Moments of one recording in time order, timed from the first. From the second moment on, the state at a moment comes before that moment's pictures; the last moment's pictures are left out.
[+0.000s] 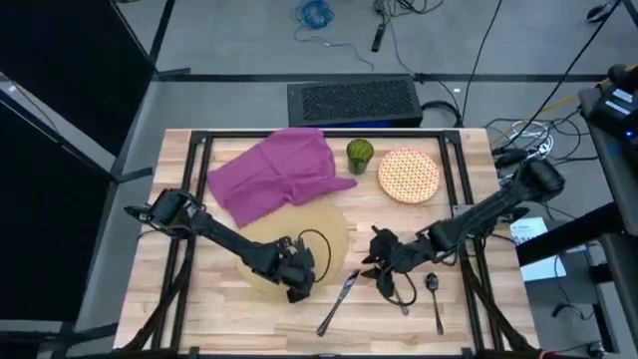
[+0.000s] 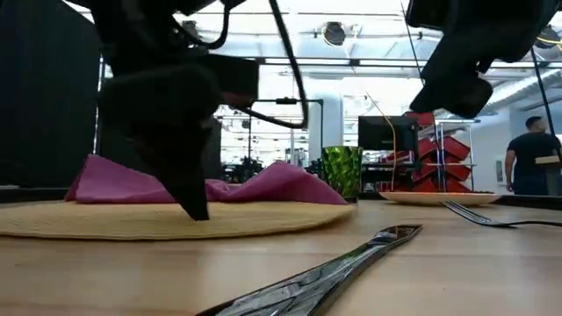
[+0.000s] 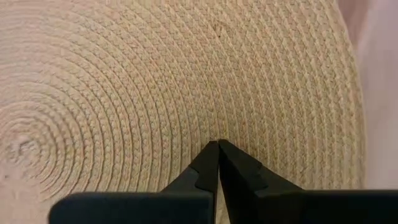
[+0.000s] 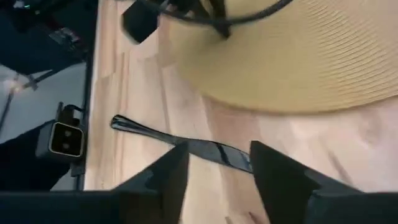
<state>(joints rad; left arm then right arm) -0.40 1.90 1.19 -0.63 -0.25 -0.71 0.48 1.42 0.73 -0.01 0.20 0.74</state>
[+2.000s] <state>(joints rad) -0.41 1.88 1.20 -0.57 -0.27 -0.75 0.40 1.75 0.73 0.18 0.04 0.77</state>
